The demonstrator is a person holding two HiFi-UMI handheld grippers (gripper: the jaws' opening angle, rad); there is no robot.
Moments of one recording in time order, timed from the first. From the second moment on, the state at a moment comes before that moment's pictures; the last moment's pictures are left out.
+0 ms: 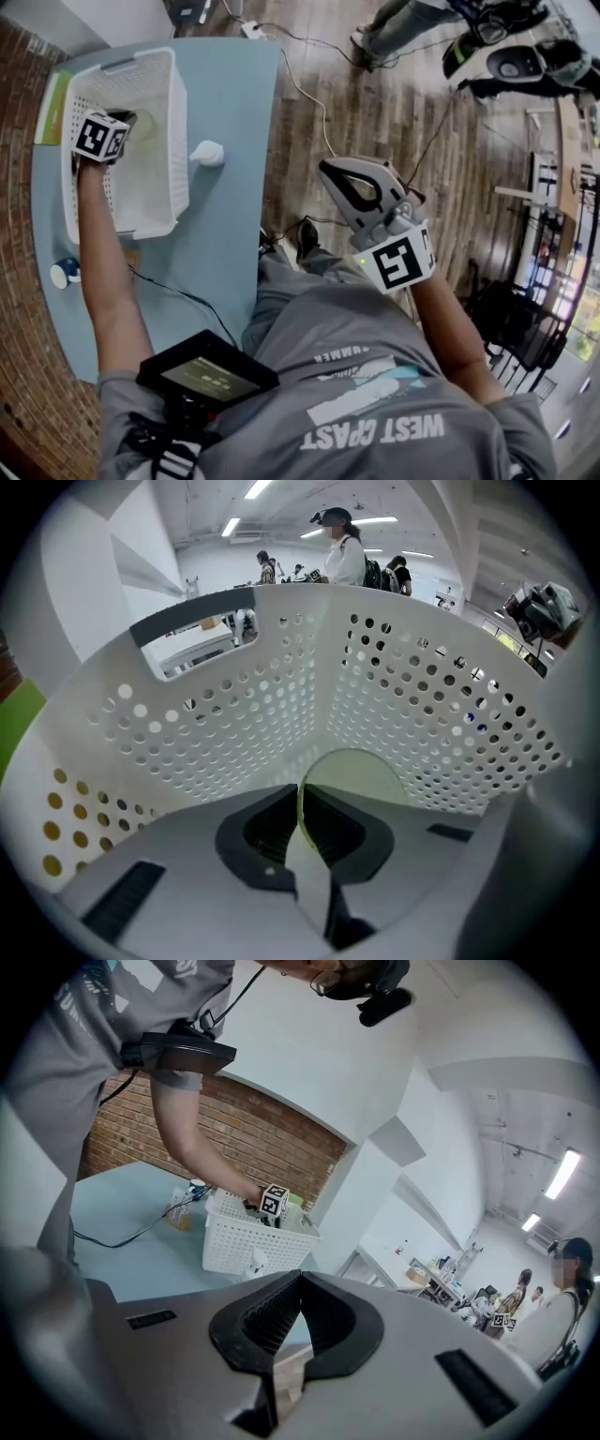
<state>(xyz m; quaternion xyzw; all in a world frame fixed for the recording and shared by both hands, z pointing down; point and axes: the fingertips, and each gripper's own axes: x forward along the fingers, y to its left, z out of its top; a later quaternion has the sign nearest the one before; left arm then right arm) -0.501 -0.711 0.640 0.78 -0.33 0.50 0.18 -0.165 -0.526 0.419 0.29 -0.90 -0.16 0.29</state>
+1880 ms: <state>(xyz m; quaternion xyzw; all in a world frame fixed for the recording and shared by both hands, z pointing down) -0.489 -0.676 0.457 0.77 -0.51 0.38 0.01 -0.177 -0.506 0.398 0.24 -0.93 -0.17 0.22</state>
